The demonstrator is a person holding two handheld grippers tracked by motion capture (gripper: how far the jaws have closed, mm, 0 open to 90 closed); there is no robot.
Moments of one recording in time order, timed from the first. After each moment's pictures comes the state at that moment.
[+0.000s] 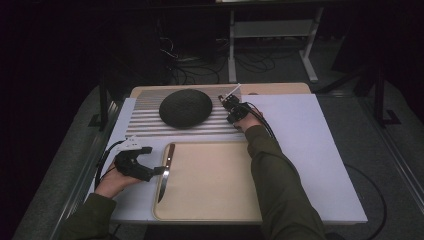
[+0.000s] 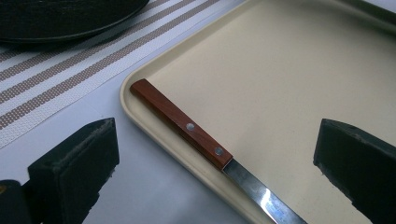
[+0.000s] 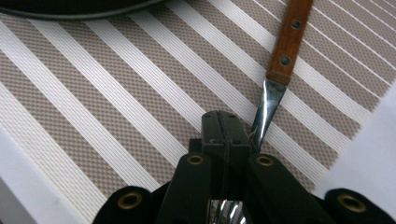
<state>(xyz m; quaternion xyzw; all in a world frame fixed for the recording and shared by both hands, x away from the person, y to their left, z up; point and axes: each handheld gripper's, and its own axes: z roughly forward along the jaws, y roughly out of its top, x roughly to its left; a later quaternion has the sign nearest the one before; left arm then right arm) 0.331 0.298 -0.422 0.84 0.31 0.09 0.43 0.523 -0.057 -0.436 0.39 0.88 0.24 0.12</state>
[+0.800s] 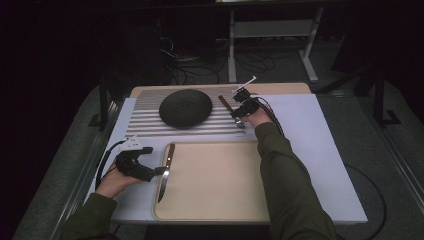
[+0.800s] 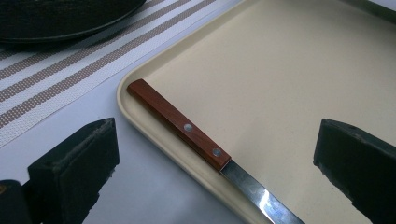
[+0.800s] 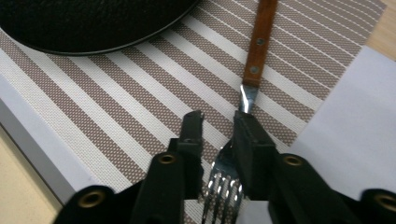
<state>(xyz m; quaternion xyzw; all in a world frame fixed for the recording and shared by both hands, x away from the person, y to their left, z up) 0.331 0.296 -0.423 0.84 0.31 0.09 0.43 0.517 -0.089 -0.408 0.42 0.85 0.29 0.10</state>
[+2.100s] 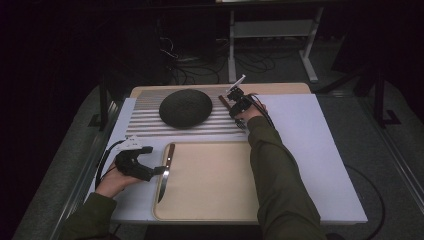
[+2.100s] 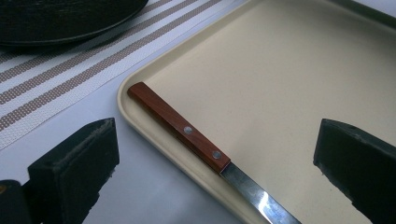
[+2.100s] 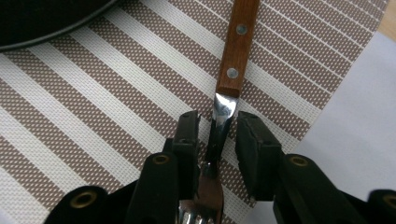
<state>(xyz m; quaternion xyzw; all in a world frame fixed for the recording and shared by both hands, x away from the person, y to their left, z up) 0.332 0.297 -0.422 0.84 0.31 0.09 0.44 0.554 -0.070 -0.431 0.44 0.87 0.21 0.10</state>
